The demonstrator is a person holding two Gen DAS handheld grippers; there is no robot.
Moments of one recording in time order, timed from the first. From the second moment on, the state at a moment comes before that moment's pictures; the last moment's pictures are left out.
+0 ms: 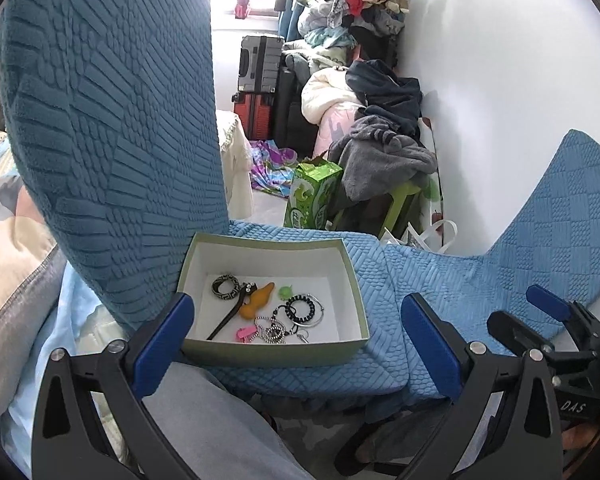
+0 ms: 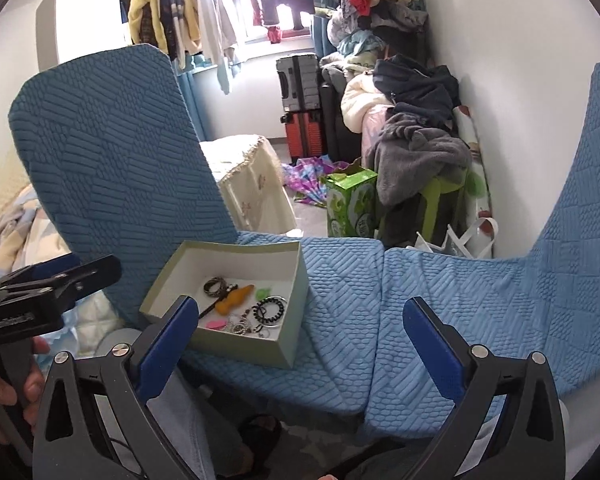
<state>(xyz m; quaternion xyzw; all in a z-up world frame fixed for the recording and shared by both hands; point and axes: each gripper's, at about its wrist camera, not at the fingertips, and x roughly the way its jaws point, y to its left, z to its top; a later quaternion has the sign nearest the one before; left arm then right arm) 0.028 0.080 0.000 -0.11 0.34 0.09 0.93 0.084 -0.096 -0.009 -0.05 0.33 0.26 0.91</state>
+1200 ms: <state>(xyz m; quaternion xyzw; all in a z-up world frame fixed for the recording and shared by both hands) 0.021 0.084 -0.031 -0.12 0.37 0.10 0.92 0.084 -0.101 -0.033 -0.04 0.35 0.22 0.91</state>
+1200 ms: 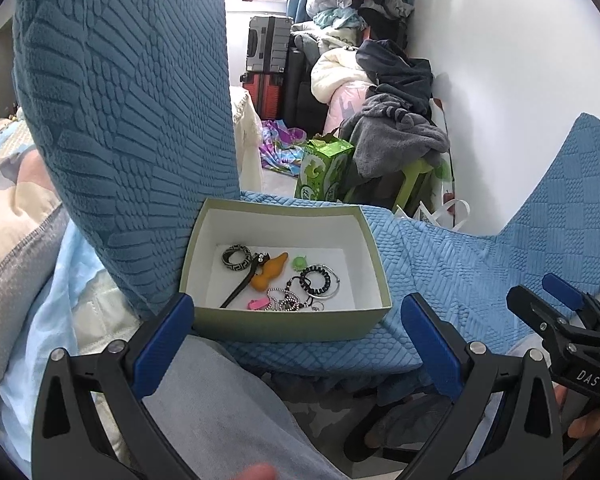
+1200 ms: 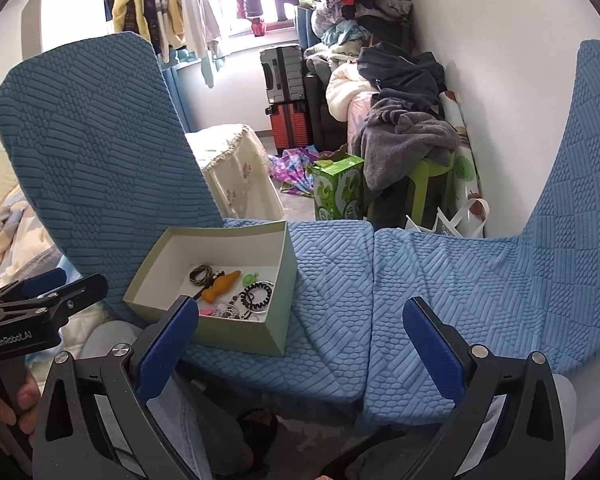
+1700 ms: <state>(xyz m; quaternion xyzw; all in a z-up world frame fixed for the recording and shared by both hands) 0.021 0.088 -0.036 -0.11 0.38 0.11 0.91 0.088 -0.102 -0.044 -0.03 0.36 0.21 0.91</state>
